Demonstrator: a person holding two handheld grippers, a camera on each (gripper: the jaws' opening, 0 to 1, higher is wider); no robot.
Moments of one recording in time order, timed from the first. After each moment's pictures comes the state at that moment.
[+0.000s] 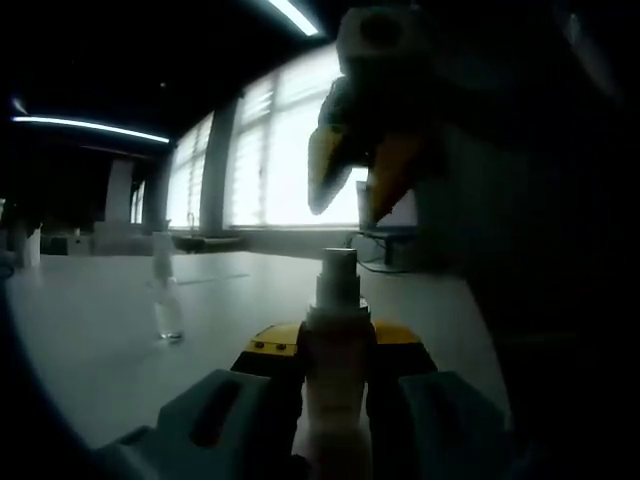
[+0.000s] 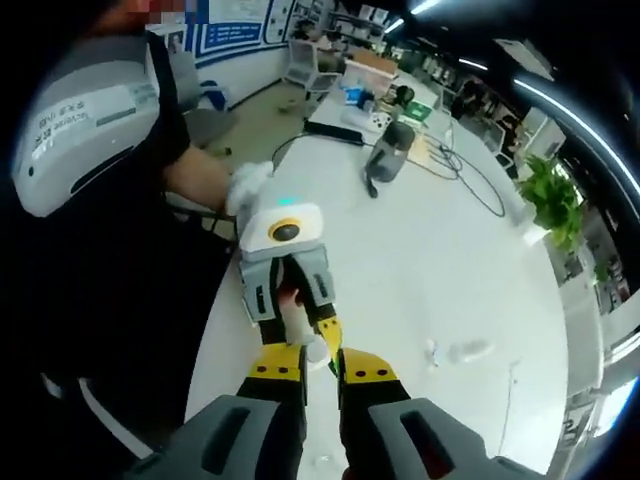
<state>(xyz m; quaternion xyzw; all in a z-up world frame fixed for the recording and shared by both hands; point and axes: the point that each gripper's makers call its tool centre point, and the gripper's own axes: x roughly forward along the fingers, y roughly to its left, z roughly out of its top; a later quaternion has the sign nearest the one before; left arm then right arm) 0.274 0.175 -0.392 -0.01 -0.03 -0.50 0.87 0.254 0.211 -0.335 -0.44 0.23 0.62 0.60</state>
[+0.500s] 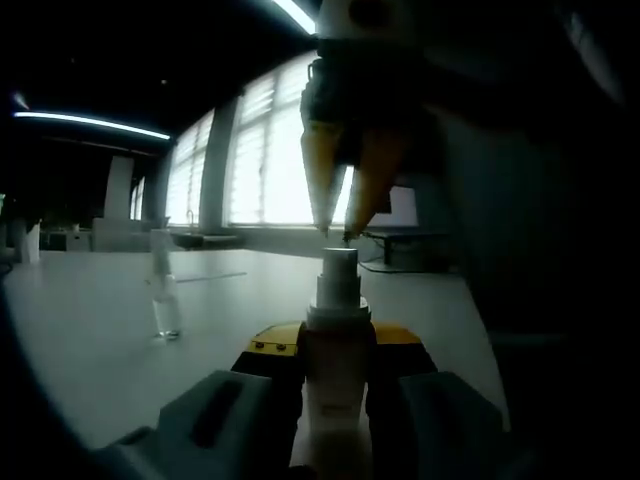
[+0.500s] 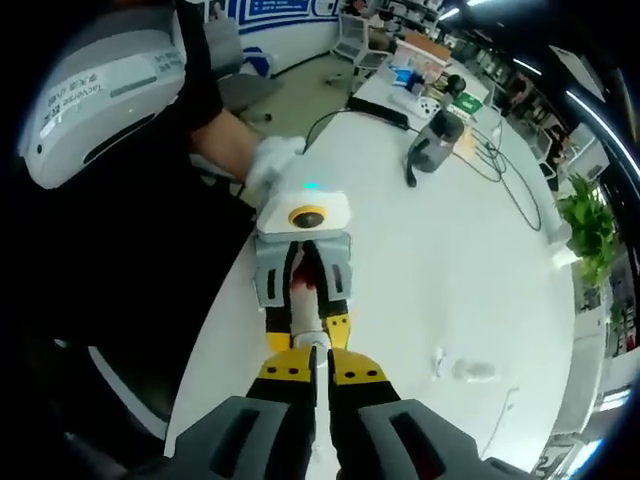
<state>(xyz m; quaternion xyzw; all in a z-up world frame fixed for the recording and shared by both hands) 0.273 0.174 -0.392 -0.02 -0.02 -0.50 0.86 0.252 0.214 -0.347 -0.52 0.24 0.65 0.51</state>
